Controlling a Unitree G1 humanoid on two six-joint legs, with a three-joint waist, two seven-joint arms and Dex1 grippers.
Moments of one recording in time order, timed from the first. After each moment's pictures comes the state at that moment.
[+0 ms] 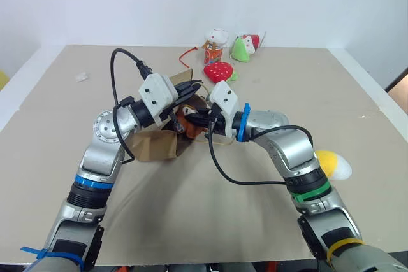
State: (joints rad) left arm -0.61 0.39 -0.09 -0.07 -0.18 -0.05 -0.72; right arm -0.72 -0.35 0.26 -0.10 0.25 0.62 0.74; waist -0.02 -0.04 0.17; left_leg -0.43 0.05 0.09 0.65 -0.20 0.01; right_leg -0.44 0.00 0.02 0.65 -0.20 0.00
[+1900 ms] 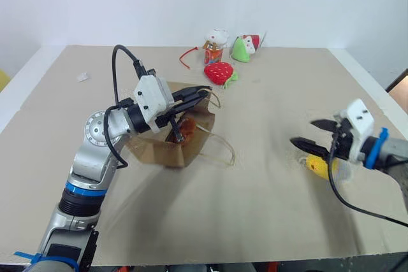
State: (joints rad) left arm -0.56 0.43 -0.09 -0.27 -0.34 0.08 -0.82; right arm -0.17 -0.93 -0.33 -0.15 0.41 0.65 0.90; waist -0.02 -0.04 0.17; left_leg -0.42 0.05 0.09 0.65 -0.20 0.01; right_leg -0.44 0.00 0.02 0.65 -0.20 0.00
